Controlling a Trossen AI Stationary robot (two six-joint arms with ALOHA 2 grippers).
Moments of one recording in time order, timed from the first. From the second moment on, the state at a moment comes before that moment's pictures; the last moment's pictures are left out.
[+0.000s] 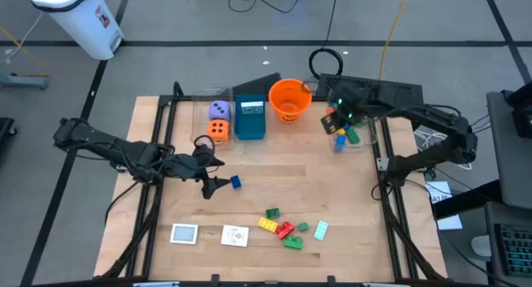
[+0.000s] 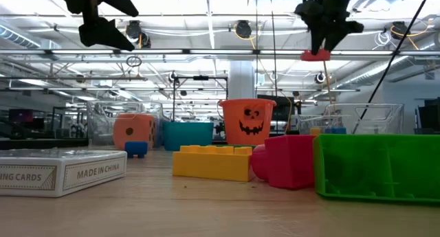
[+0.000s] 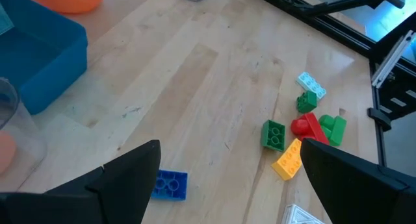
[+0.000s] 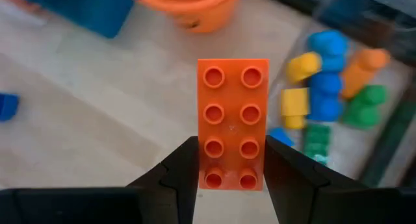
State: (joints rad) left arm -0.28 0.99 0.76 -0.42 -0.32 -0.66; right arm -0.40 1.29 1.42 -1.27 0.19 0.65
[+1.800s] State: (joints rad) left arm -0.27 0.99 0.77 -0.42 -0.27 -0.69; right arm -0.74 1.29 0.76 -0.81 -0.01 0.59
